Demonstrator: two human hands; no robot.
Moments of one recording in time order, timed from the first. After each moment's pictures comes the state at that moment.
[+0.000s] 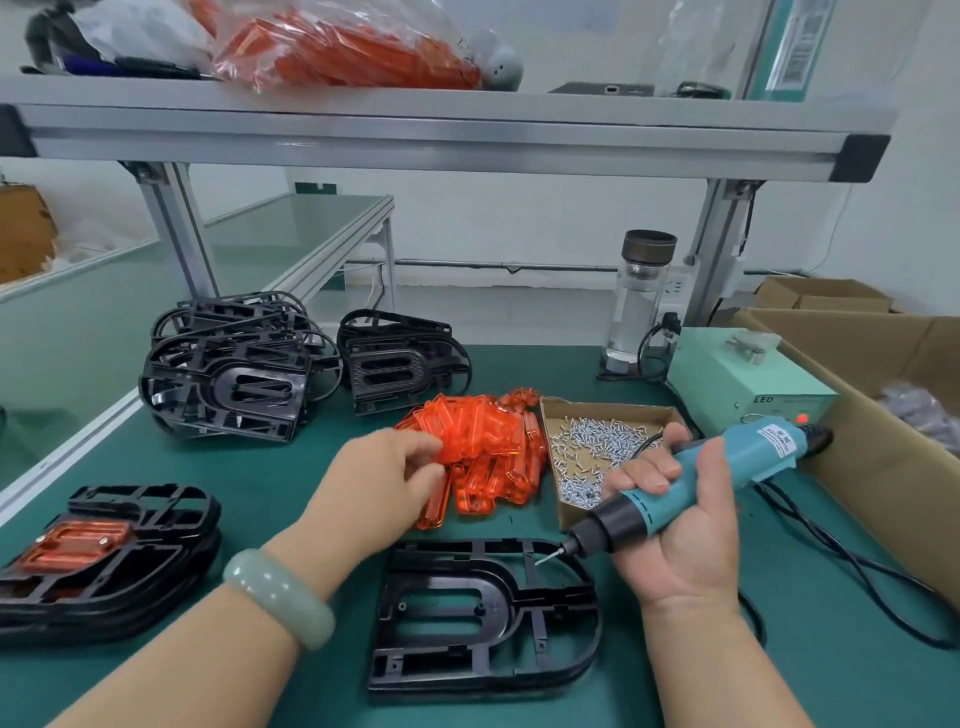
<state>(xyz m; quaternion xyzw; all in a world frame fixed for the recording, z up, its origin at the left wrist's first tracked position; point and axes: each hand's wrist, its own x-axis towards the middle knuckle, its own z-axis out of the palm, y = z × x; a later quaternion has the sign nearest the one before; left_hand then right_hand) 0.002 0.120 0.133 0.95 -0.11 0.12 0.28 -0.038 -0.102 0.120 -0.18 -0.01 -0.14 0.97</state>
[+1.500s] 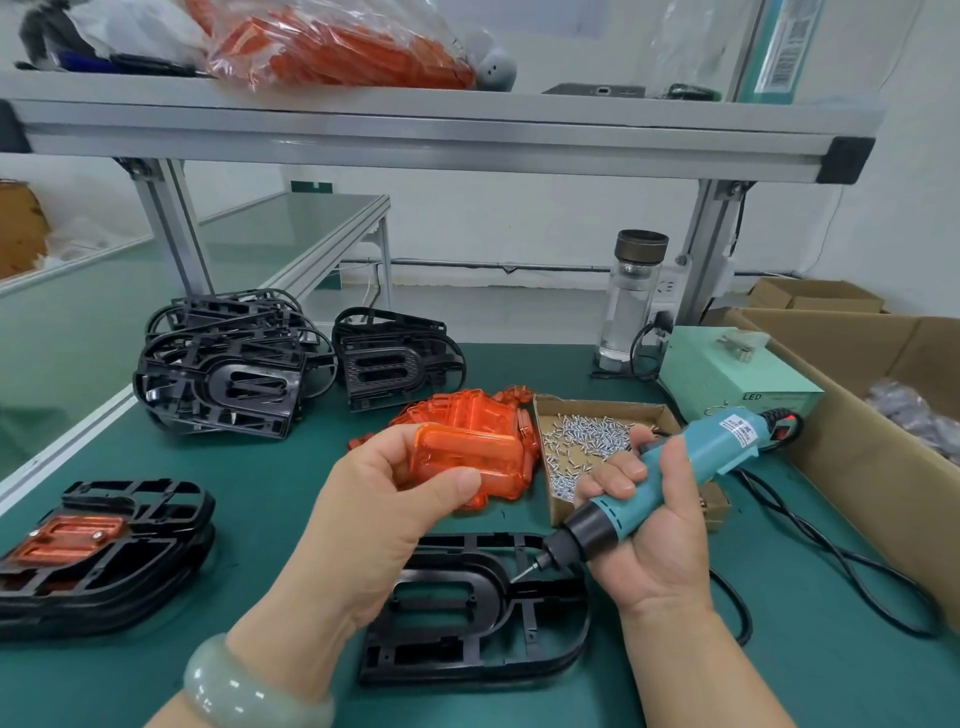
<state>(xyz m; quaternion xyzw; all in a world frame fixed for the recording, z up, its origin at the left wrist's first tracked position) -0.059 0.095 0.157 0.62 -0.10 0.01 0.78 -0.042 -0.094 0.114 -0.19 -0.01 -0.10 0.98</state>
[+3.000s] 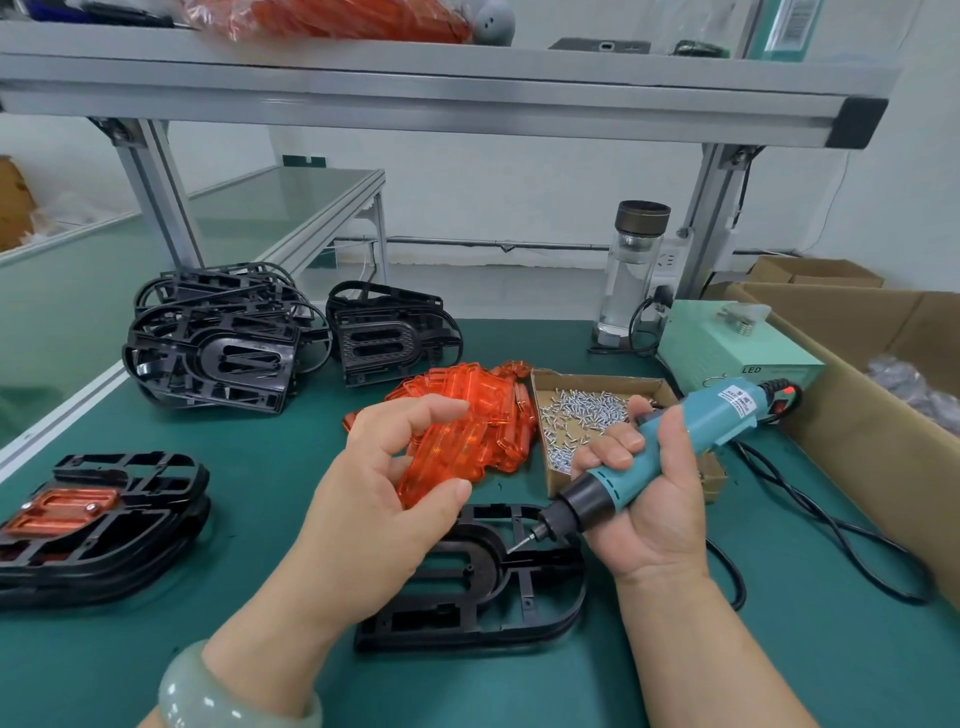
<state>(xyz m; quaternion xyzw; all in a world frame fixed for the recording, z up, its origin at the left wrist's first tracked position) -0.072 0.104 0.146 0.77 -0.19 0.10 0.60 -0.043 -0.093 0.115 -0.19 -0.01 -0.10 0.98</state>
